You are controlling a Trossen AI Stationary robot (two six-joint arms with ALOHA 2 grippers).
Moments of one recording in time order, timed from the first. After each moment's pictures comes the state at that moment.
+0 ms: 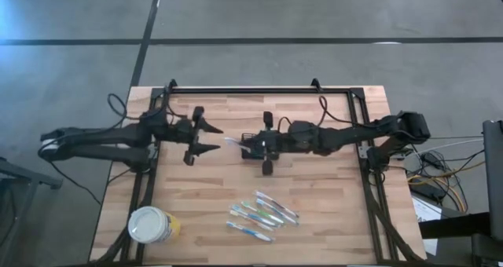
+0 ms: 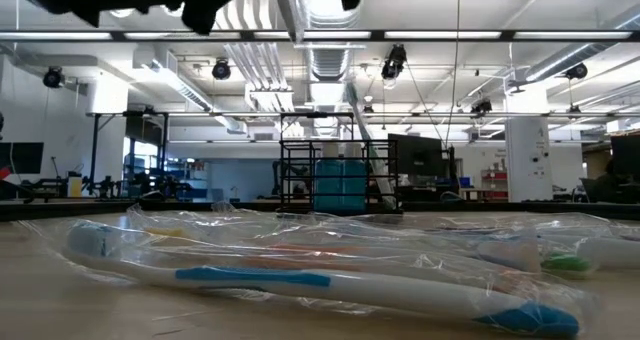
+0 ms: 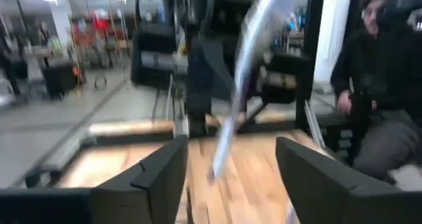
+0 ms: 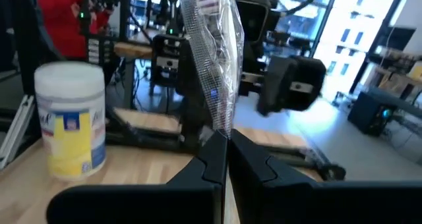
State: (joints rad) left arm 0.19 0.81 0.54 0.35 0.31 0.03; right arm 0.06 1.58 1.09 0.45 0.09 -0.15
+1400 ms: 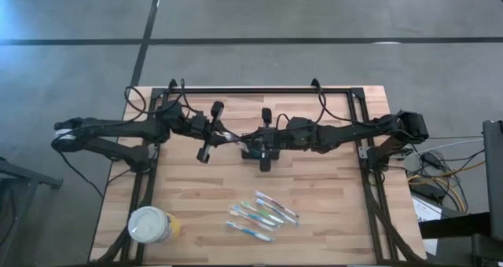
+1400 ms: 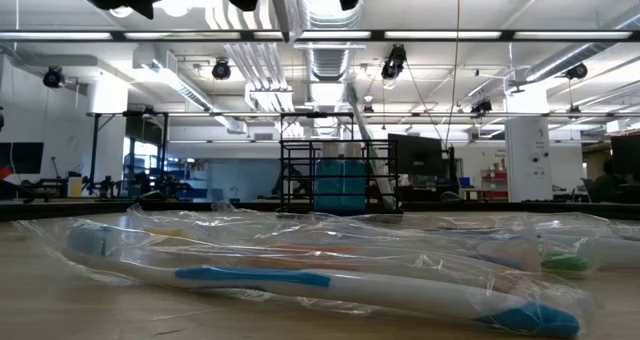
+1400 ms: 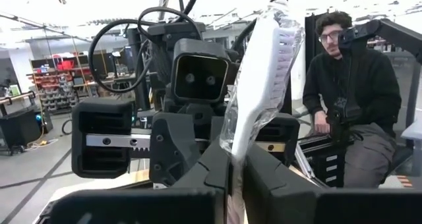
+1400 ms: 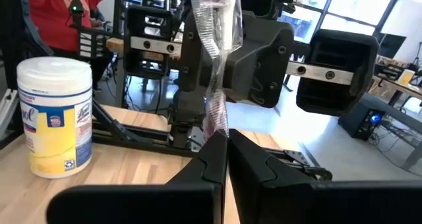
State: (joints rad) left arm 0.17 1.09 0.72 0.57 0.46 0.06; right arm 0.03 1.59 1.12 0.43 0.09 -0.20
